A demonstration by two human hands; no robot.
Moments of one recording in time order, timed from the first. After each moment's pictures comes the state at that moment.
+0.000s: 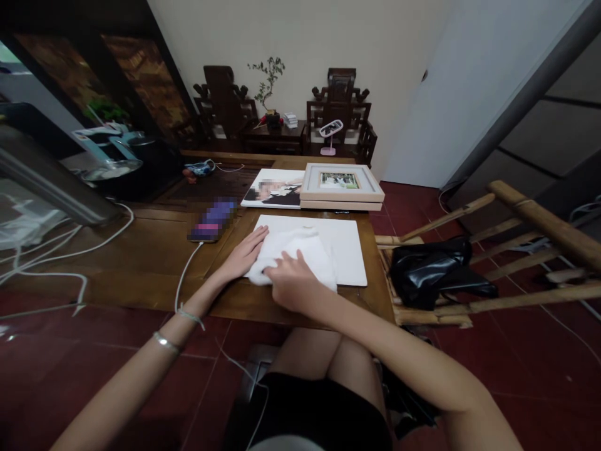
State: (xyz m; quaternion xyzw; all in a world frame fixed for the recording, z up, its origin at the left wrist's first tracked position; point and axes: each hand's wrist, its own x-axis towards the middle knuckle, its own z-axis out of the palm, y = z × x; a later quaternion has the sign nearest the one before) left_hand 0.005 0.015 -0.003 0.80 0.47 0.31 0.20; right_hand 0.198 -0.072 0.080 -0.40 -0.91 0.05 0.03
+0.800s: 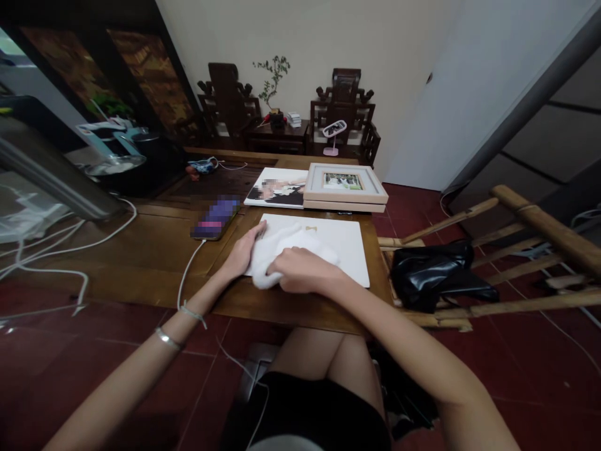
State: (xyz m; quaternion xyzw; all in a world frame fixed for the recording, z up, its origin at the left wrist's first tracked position) left_hand 0.014 0.004 0.010 0.70 0.48 0.44 0.30; right_hand 0.210 -0.044 0.105 -0.28 -0.95 0.09 -0.03
